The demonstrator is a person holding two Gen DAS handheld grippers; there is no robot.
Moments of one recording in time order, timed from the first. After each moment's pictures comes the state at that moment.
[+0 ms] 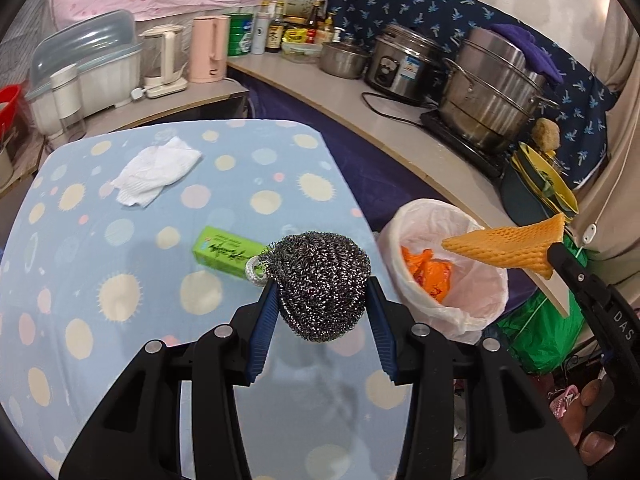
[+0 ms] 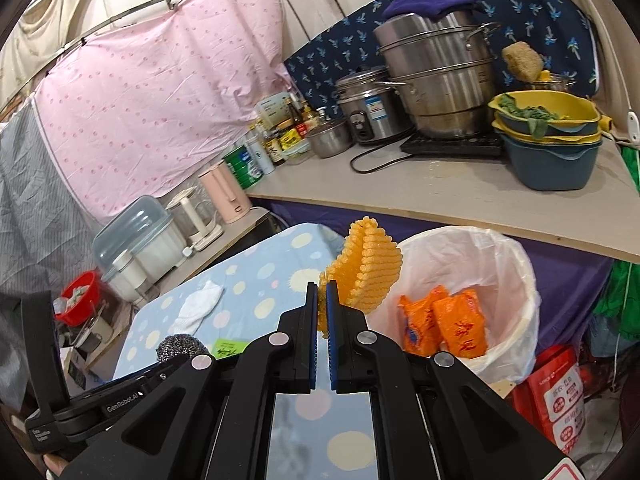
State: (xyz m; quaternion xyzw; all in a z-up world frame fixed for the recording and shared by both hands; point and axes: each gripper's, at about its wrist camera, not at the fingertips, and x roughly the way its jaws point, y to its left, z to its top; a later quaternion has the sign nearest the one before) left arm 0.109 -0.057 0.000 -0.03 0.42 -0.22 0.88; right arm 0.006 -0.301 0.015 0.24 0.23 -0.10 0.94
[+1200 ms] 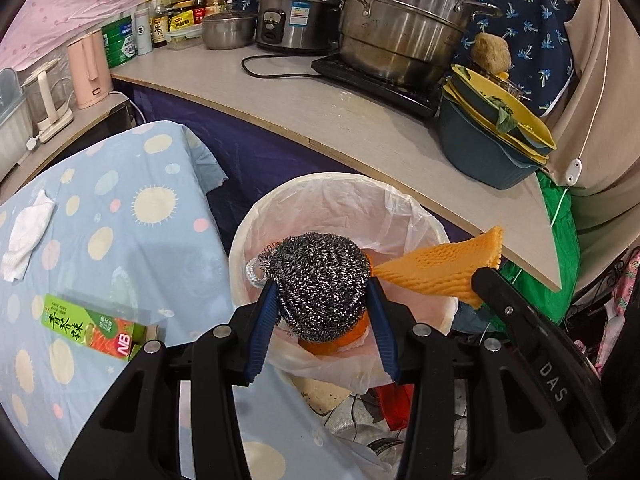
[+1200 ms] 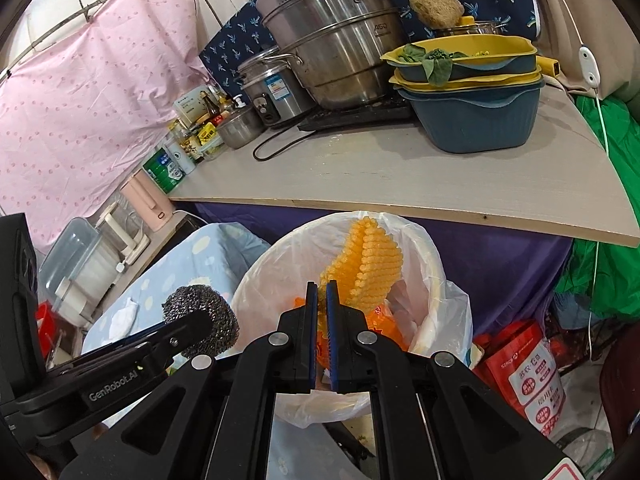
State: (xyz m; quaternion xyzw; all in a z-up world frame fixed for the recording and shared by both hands) left arm 0.130 -0.254 -0.032 0.06 0.44 -0.32 0.84; right arm 0.021 -0.417 -0.054 0.28 0.28 -0.18 0.90
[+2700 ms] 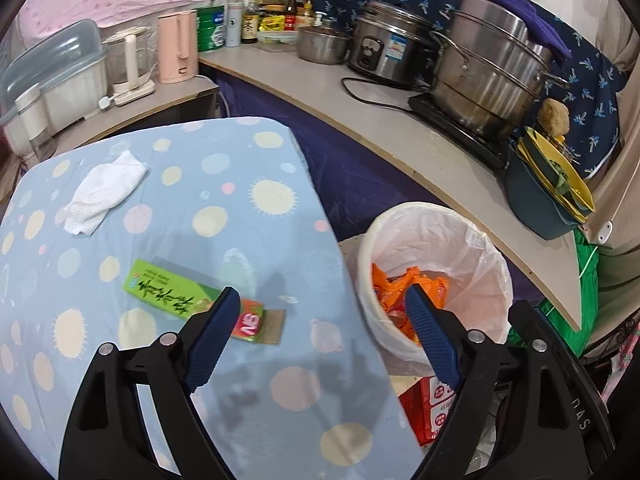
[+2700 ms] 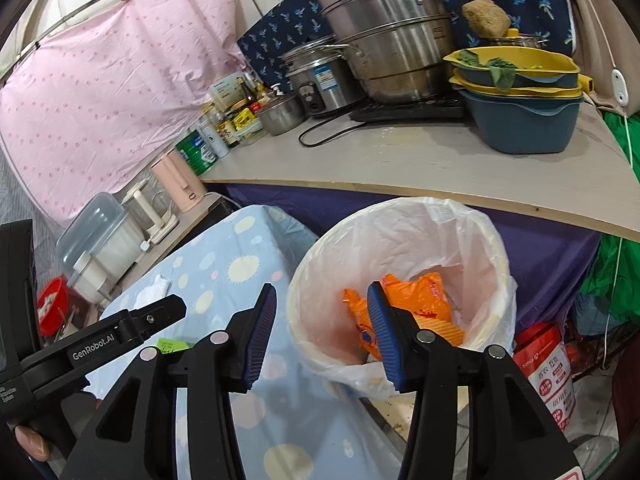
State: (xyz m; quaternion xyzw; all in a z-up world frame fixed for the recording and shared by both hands) left arm 0.152 -0.132 -0.018 -0.01 0.43 -0.22 0.87; right arm 0.037 -0.341 -0.038 0.26 0.29 -0.13 0.91
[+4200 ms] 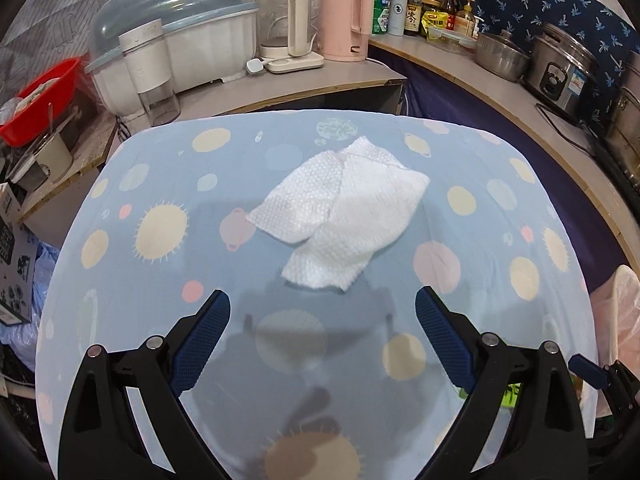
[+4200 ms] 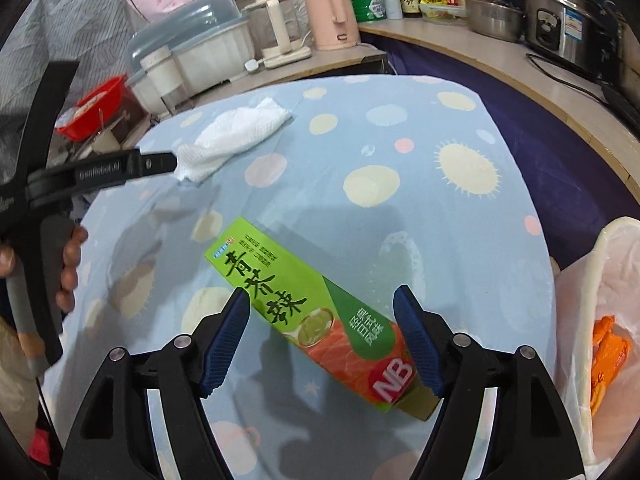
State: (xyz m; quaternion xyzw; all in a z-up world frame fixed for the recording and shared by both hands) left arm 0.311 0.085 -0.090 0.01 0.45 -0.04 0.89; right arm 0.215 -0.161 -0.130 0.06 0.46 0.11 0.88
